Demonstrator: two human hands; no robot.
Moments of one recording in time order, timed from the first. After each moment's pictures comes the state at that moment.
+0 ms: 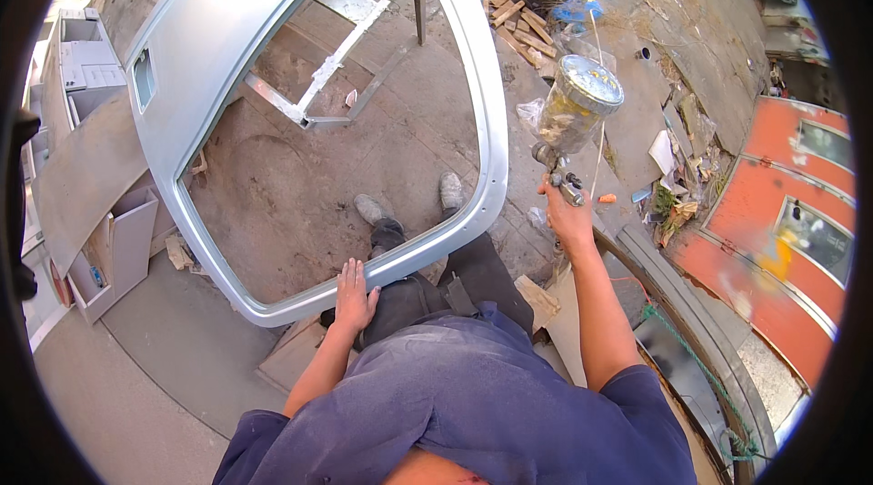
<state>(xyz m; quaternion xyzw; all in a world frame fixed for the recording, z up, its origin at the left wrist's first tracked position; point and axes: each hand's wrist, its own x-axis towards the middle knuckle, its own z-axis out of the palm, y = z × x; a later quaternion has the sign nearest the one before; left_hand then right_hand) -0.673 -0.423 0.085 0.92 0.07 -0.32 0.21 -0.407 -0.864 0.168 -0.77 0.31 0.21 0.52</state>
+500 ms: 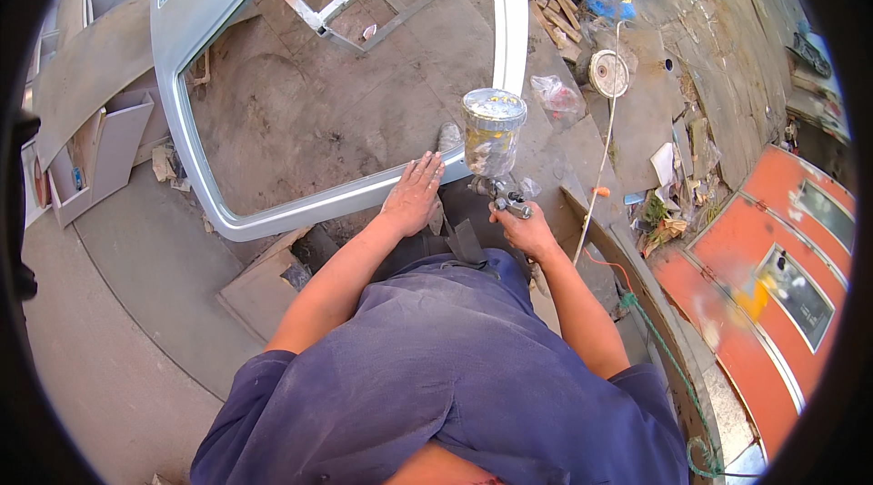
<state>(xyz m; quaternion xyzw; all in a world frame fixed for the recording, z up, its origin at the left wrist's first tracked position) -0.595 -0.569 0.078 0.93 -0.18 -0.27 0.20 -0.530 -0.849 0.182 -0.70 0.21 0.49 0.48</state>
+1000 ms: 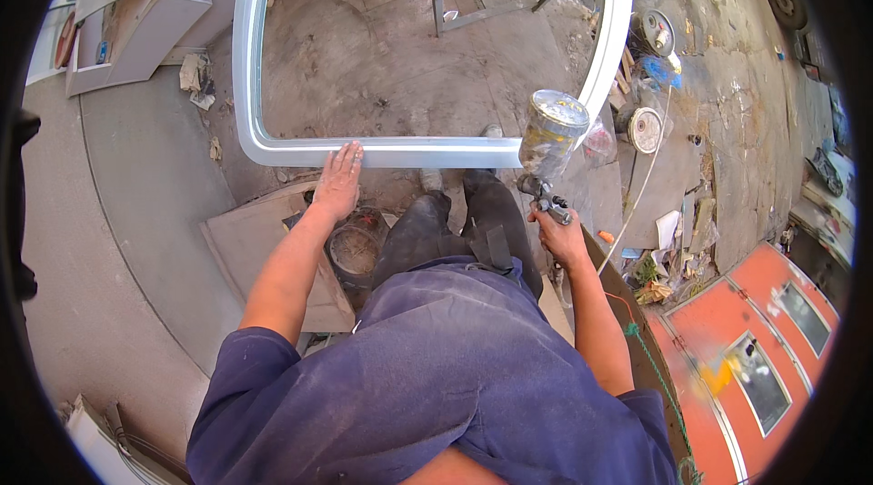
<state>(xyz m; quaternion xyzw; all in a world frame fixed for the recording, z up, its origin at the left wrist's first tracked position) -0.799 -0.359 0.084 0.94 0.06 -0.33 0.02 -0.575 -0.808 0.191 -0.74 0.14 0.47 0.45</state>
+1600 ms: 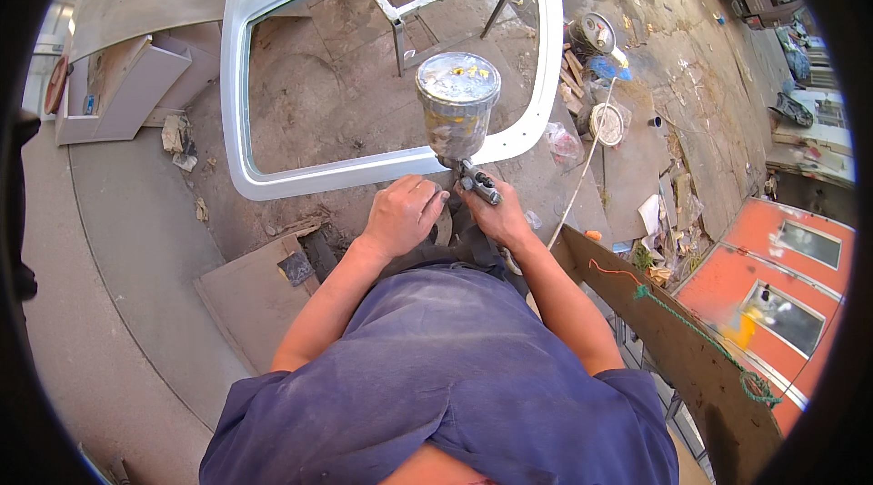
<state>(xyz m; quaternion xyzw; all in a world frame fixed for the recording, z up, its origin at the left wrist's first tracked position) -0.730 -0.496 0.271 0.91 0.00 0.09 0.40 -0.639 -0.703 0.262 -0.79 -0.04 0.38 0.49</state>
